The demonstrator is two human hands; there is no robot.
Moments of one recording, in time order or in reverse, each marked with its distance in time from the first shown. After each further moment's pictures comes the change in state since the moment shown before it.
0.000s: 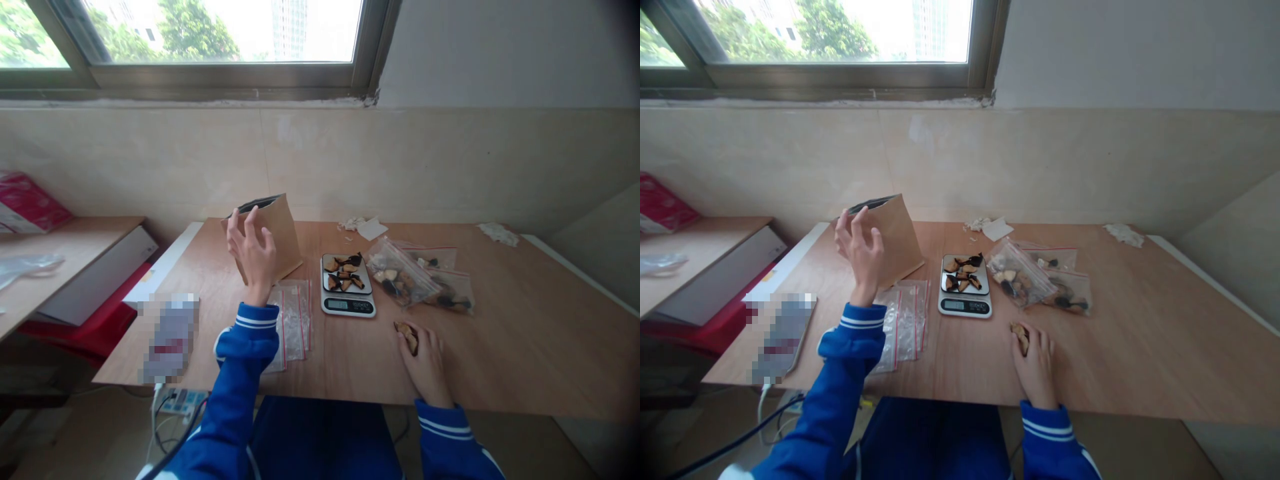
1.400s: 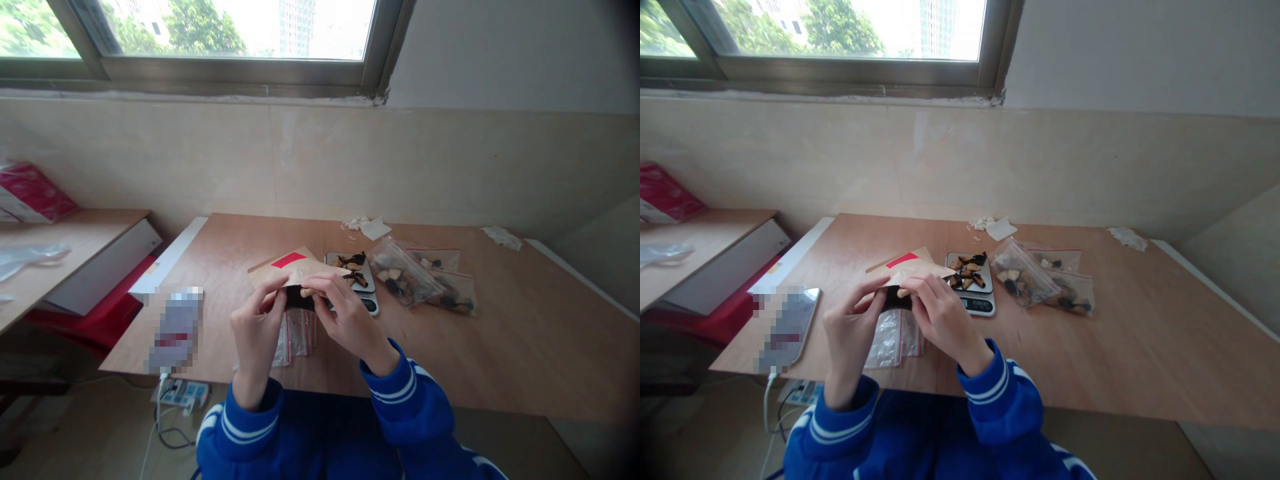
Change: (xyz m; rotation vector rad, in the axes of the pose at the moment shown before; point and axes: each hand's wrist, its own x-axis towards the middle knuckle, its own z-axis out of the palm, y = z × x) left_hand -0.082 0.016 -0.091 -0.272 -0.292 -0.180; right_hand 0.089 -0.233 -0.051 0.609 -0.208 -0.713
